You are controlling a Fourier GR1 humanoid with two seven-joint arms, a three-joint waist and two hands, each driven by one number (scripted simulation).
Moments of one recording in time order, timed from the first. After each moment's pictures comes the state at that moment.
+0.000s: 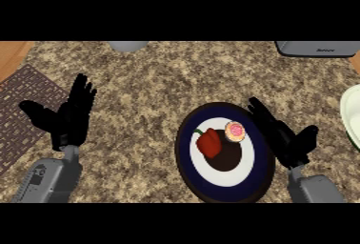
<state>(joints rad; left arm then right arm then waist) -0.25 0.24 -0.07 -1.38 0.34 0.33 0.08 -0.15 -0.26 0.19 -1.38 -0.27 0.10 0.03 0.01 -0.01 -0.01</state>
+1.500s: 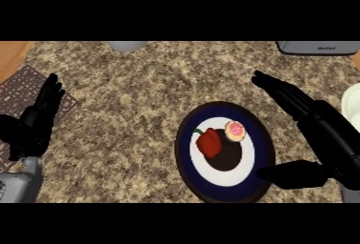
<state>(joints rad) -0.16 0.41 -0.04 -1.52 0.14 0.22 0.10 -0.31 -0.51 0.27 -2.05 0.36 0.19 0.42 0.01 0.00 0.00</state>
